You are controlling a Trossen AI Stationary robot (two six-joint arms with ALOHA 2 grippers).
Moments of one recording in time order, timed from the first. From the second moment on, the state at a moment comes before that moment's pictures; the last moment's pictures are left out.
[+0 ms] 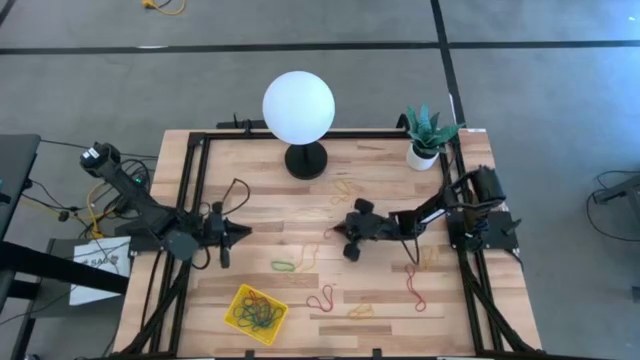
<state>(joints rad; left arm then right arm) -0.72 0.60 0.15 0.00 -0.92 -0.55 0.14 1.87 0.60 0.71 0.26 0.21</state>
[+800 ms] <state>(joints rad) -0.72 0.61 0.14 -0.01 -1.06 -0.68 0.39 2.15 1.47 0.67 0.05 0.02</state>
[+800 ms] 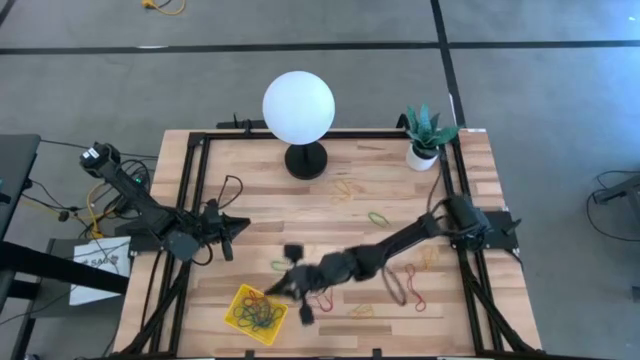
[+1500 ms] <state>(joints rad) -0.72 0.61 0.14 -0.01 -0.89 -0.73 0.41 2.49 1.93 0.27 0.20 0.04</state>
